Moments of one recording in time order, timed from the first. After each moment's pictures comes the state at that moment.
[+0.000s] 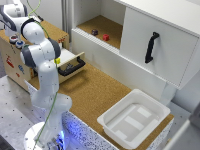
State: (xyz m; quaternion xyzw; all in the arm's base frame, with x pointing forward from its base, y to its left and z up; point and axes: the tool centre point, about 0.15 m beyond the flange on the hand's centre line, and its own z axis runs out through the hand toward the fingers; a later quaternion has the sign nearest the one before) arm 0.157 0.518 0.456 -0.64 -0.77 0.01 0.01
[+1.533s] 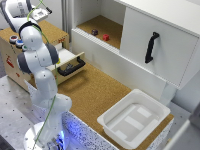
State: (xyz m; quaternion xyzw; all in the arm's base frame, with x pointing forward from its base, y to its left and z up) arm 0.207 0.440 0.525 -0.70 -0.71 -0.03 -0.07
